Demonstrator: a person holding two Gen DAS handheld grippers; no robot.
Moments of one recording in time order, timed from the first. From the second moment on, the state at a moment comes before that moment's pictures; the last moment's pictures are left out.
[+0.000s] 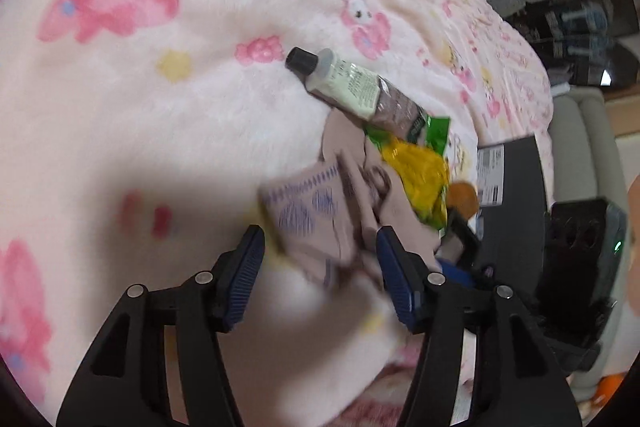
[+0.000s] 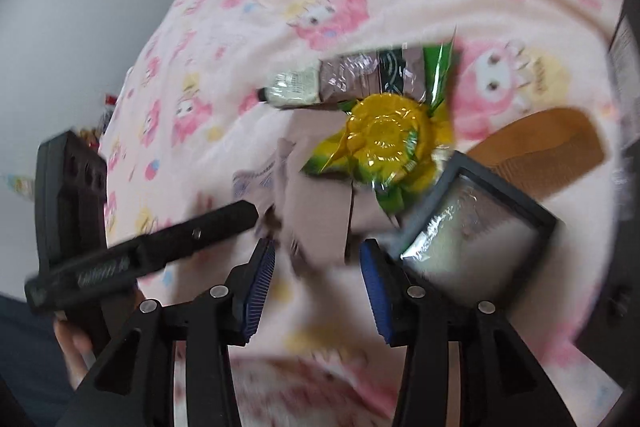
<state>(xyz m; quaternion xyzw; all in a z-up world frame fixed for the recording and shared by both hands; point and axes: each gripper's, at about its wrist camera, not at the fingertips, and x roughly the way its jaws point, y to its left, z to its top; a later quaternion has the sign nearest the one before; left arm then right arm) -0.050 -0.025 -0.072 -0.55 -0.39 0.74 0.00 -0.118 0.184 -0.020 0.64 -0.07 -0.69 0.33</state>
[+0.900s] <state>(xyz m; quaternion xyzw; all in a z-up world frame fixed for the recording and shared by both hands) -0.046 0.222 0.065 -0.54 -0.25 0.76 0.26 -0.016 0.372 0.115 0.47 -0.13 -0.81 0.33</state>
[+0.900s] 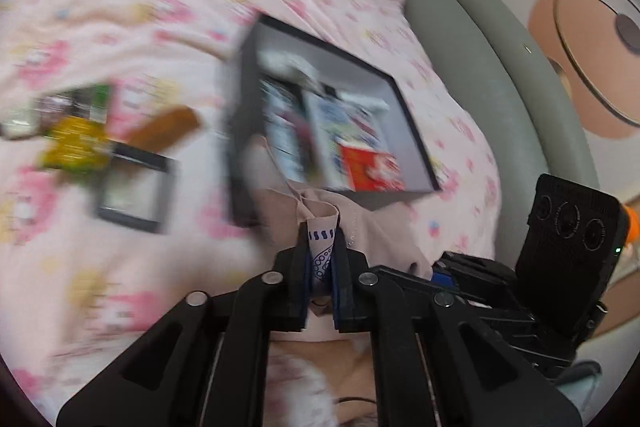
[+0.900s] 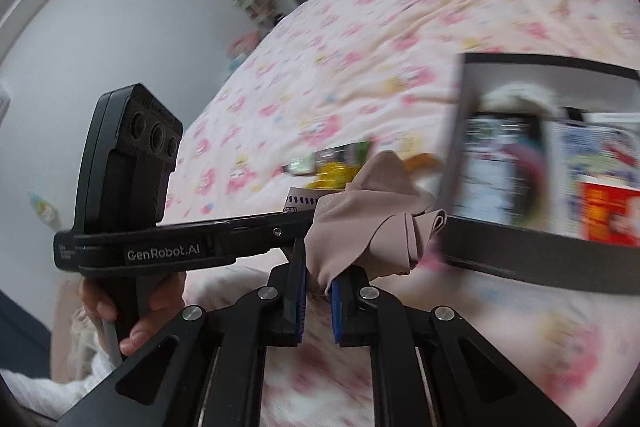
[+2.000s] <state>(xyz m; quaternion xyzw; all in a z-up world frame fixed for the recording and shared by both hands) -0.062 0.281 -0.027 -0.65 -0.20 0.70 0.22 -0.045 0.519 0.019 0.56 -0.20 -0.80 0.06</state>
